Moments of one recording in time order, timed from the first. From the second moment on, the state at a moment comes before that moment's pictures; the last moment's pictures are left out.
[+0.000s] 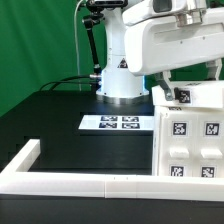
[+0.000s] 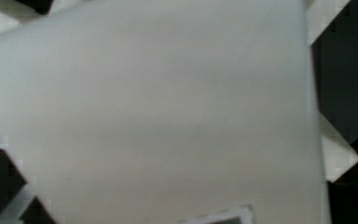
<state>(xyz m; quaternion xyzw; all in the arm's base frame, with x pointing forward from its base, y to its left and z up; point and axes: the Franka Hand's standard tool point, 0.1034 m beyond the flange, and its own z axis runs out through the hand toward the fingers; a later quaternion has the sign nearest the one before) 0.625 0.087 0.155 -0.96 -0.27 -0.11 0.07</state>
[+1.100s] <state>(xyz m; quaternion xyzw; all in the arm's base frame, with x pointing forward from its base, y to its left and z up) 0.623 0.089 0.153 -0.98 0.17 -0.10 0.11</state>
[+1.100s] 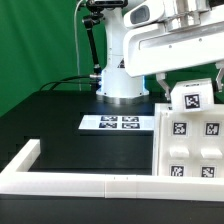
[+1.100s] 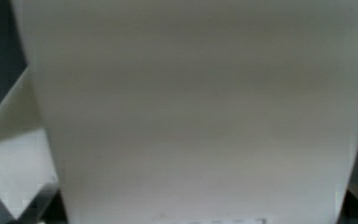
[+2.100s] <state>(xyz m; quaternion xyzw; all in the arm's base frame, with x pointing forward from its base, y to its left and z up) 0.618 0.091 0.151 -0.81 0.57 -0.03 0.15</state>
